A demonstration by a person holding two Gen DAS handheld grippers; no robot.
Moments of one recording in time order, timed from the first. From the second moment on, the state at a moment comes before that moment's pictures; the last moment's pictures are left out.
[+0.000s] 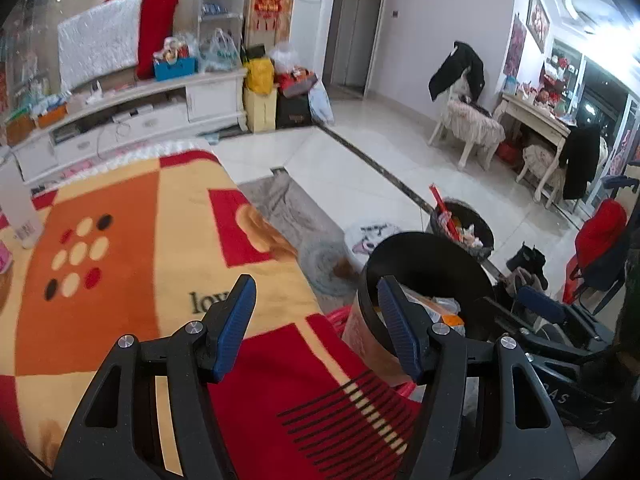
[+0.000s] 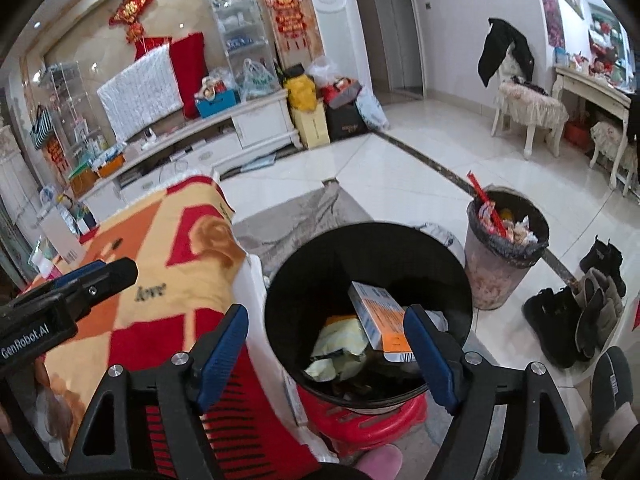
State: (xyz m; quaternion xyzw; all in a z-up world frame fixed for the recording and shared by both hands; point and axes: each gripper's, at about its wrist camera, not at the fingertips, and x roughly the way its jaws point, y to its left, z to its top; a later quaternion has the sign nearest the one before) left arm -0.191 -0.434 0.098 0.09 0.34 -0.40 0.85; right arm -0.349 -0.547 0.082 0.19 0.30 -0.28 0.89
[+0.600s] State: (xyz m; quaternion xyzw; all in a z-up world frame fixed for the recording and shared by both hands) left arm -0.221 -0.387 0.130 0.07 0.25 -0.41 0.88; right arm -0.366 -0.485 0.141 0.12 0.21 -0.33 0.91
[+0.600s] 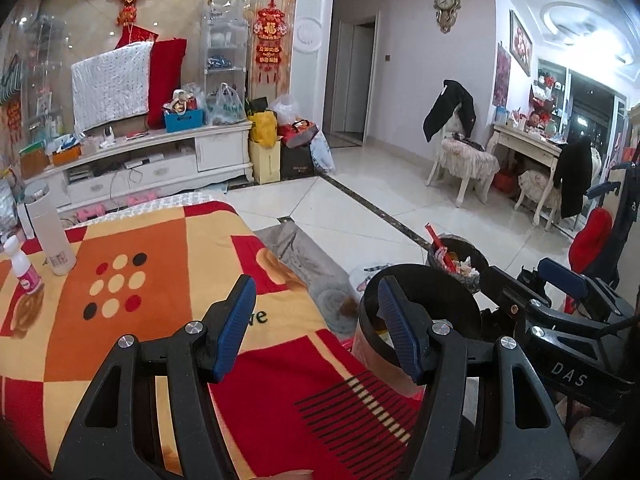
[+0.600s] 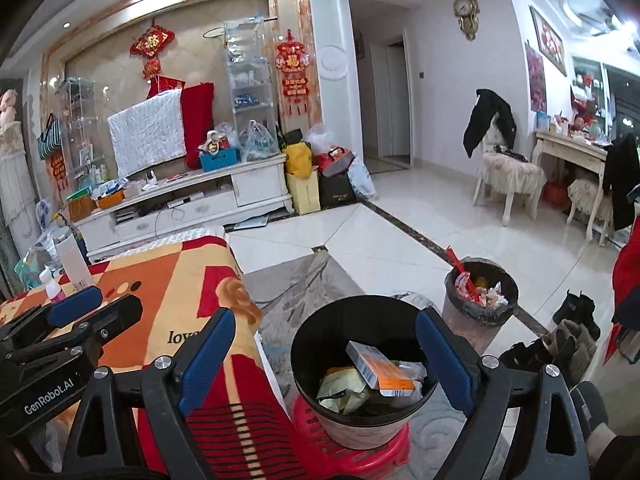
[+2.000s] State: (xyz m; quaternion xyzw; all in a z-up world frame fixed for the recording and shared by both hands) left arm -0.215 -0.378 0.116 0.07 0.27 -0.41 0.87; right arm -0.356 -0.488 0.139 0.12 0.22 -0.32 0.91
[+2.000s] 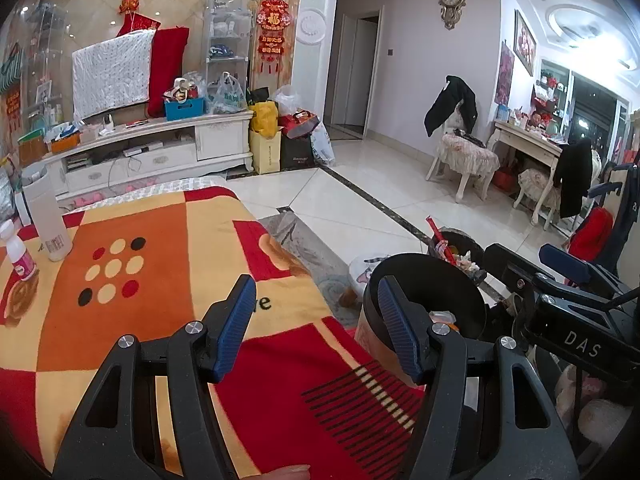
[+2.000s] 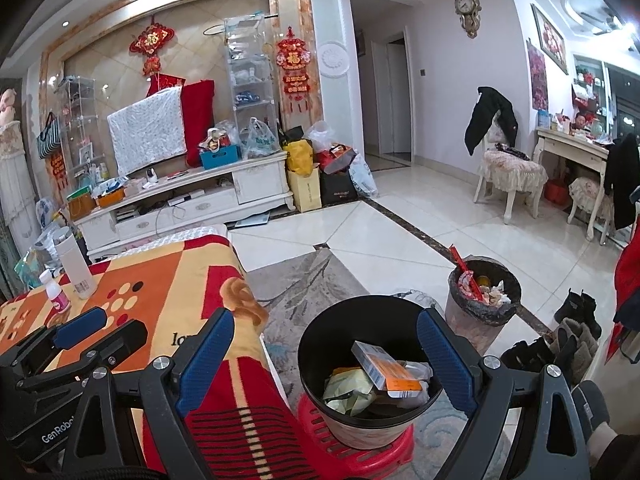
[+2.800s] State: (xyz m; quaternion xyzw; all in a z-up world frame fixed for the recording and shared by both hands) left arm -0.213 -0.381 0.105 0.07 0.28 -0.42 0.86; right arm -0.352 -0.493 0.132 0.13 0.23 -0.33 0.91
